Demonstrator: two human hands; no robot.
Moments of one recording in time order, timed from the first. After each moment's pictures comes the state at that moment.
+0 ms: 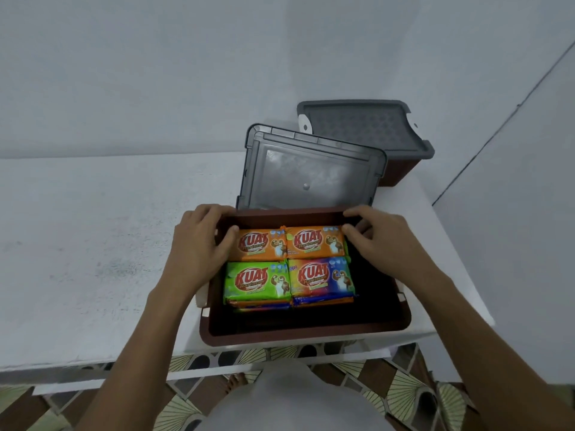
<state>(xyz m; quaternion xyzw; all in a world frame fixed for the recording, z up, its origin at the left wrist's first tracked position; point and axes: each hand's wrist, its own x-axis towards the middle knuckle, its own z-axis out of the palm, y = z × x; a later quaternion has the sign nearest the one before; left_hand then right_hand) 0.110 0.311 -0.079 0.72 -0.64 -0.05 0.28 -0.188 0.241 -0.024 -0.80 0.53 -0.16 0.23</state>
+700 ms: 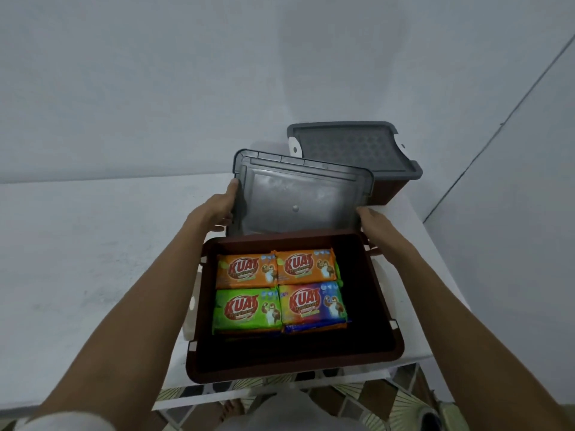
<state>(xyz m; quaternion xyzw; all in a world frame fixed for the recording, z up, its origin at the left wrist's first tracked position) 0.109 0.168 -0.057 0.78 -0.37 -0.45 0.24 -0.193 0.151 -0.051 -0.53 0.68 -0.19 0.47</state>
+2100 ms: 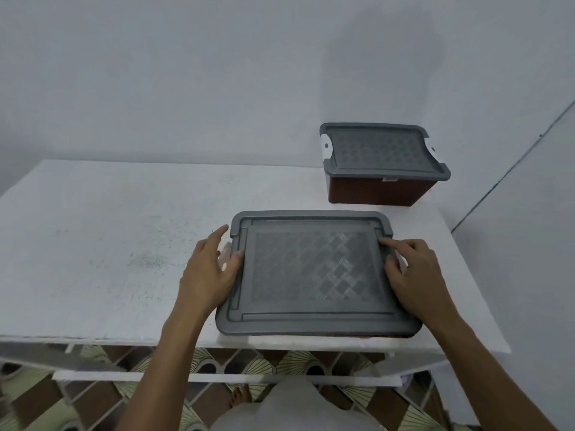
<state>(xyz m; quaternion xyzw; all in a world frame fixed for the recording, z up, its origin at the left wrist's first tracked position) 0.090 0.368 -0.080 0.80 -0.46 -0.18 0.33 -0.231 0.257 -0.075 -0.77 0.56 -0.26 0.16</state>
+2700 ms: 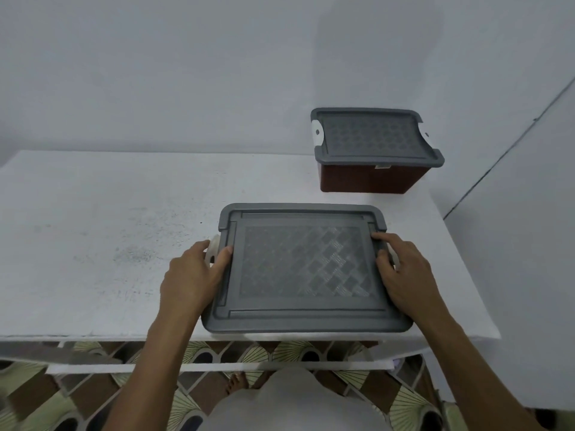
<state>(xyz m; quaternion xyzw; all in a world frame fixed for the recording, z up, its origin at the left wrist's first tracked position) 0.080 0.373 -0.076 0.85 -0.42 -0.16 0.26 -0.232 0.268 -0.082 -0.75 0.57 -0.25 0.22</state>
